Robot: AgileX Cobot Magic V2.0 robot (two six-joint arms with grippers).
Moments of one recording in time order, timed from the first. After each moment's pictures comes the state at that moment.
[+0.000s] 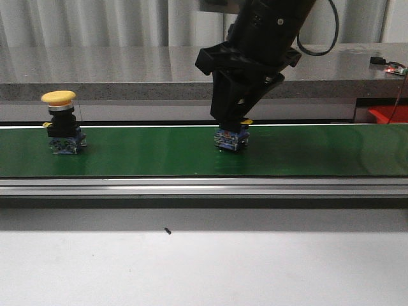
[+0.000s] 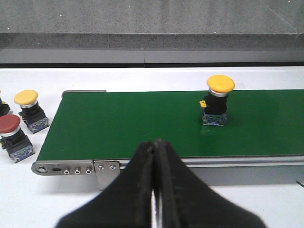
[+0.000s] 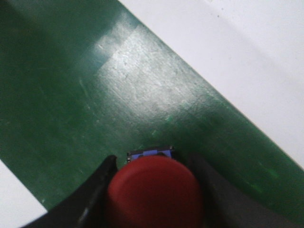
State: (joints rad) left arm -0.01 0.28 -0.41 -0.14 0.54 0.05; right arm 0.42 1.89 -1.56 0.27 0.84 -0.36
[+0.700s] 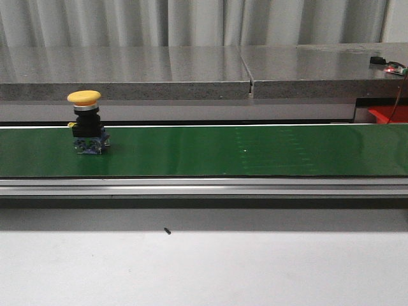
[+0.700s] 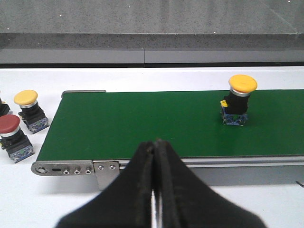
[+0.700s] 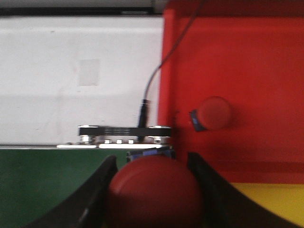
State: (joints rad) left arm -0.01 0.28 -0.41 -0.14 0.54 0.05; right arm -0.28 1.72 -1.67 0.19 1.03 -0.20
